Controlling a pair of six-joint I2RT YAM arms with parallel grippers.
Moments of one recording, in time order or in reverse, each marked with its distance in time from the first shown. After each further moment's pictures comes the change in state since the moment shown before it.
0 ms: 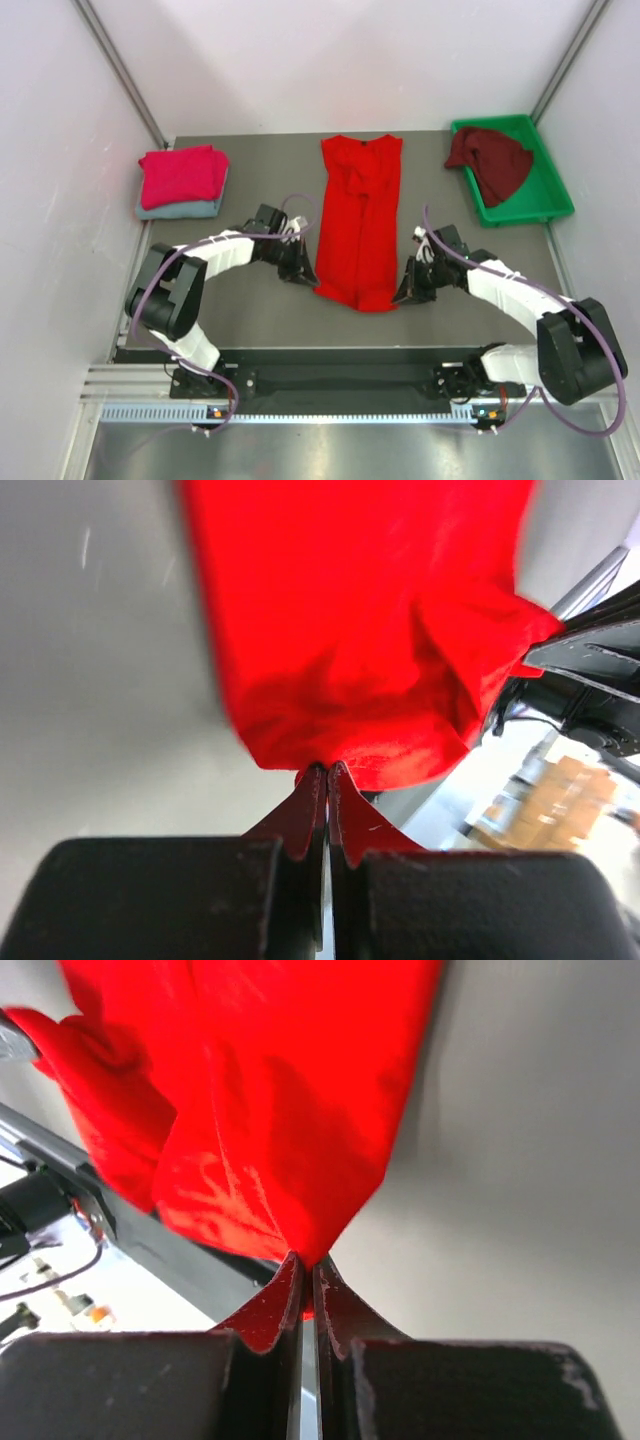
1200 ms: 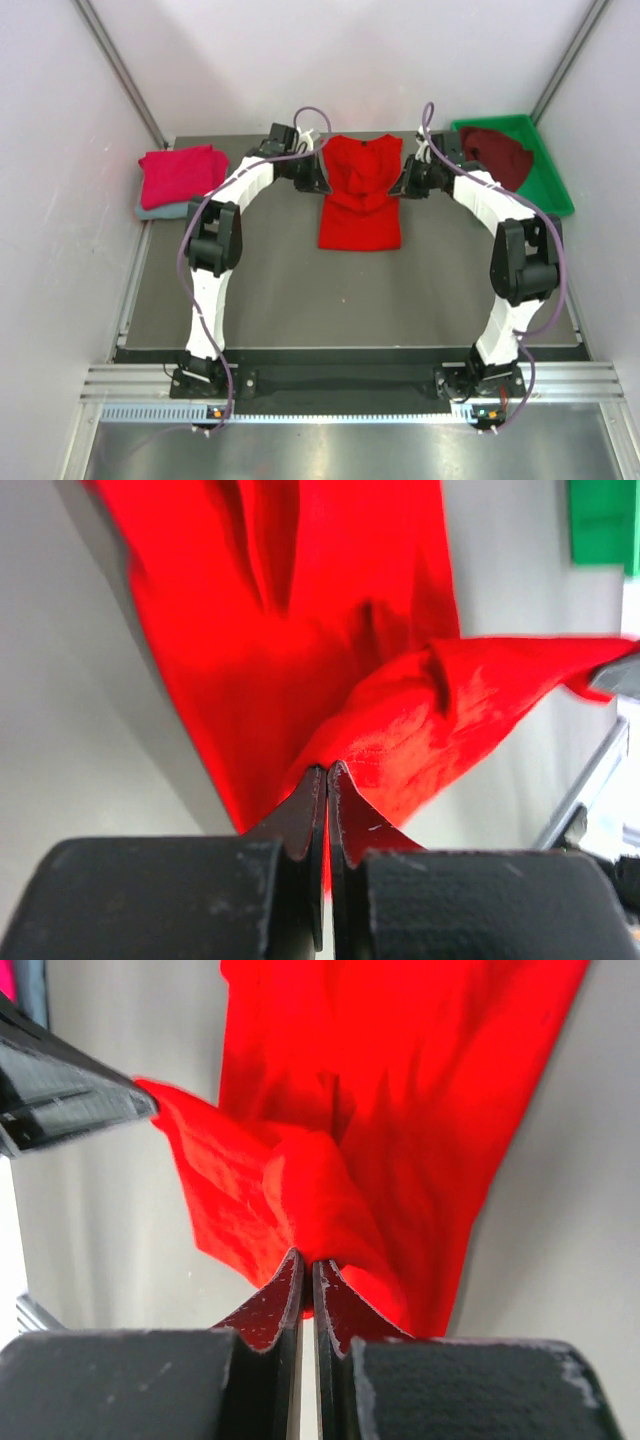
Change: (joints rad) left arm 0.105 0.607 1.054 -0.178 -0.069 0.209; right arm -0.189 0.586 0.831 0.080 0.060 -0.166
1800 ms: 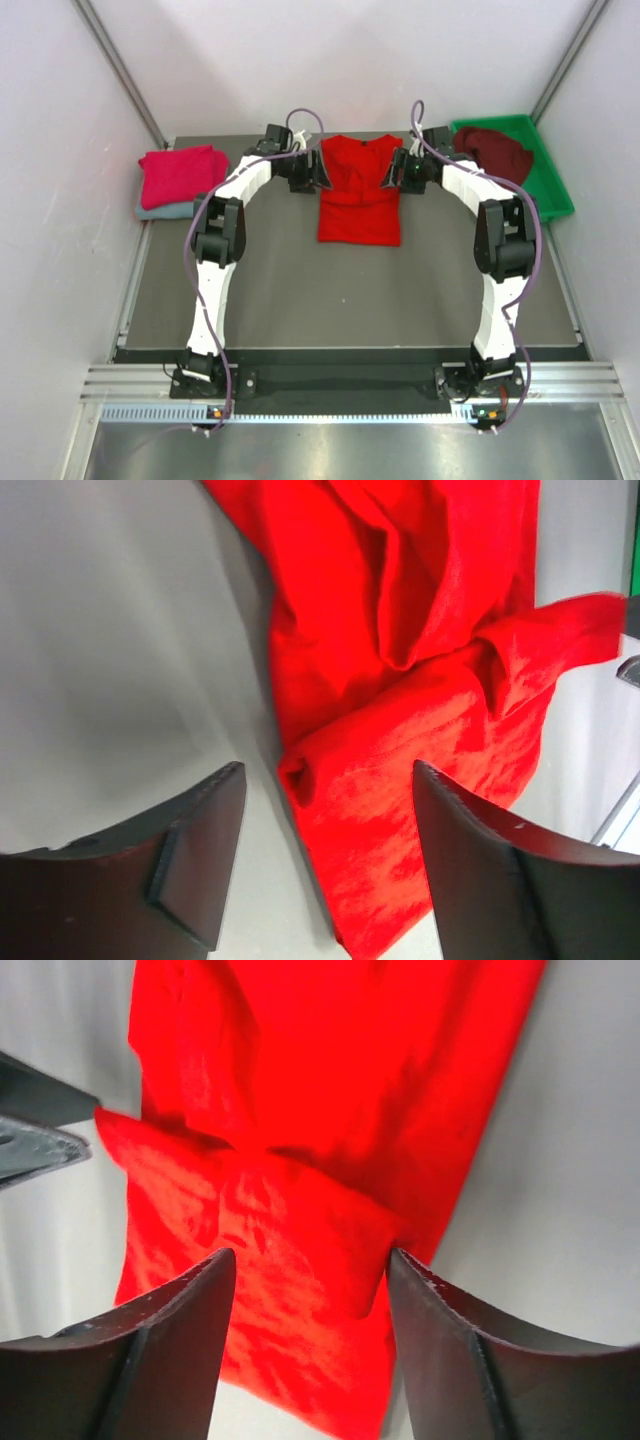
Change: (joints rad) left arm 0.053 0.186 0.201 -0.033 -0.026 -0.001; right arm -0.012 0.245 0.208 -0.003 0.056 -0.055
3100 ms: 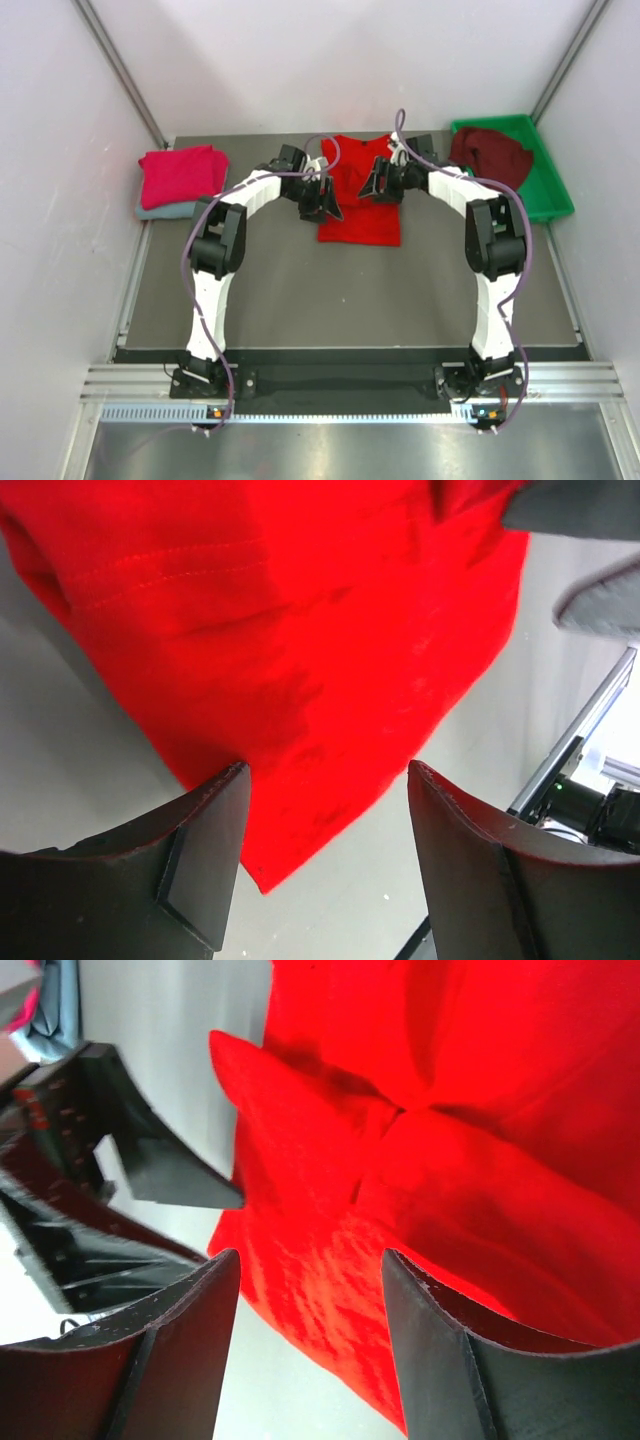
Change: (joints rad) left arm -0.095 -0.192 -0.338 -0.005 0.075 0.021; right arm 0.070 0.041 -0.025 0.068 -0.227 0.084
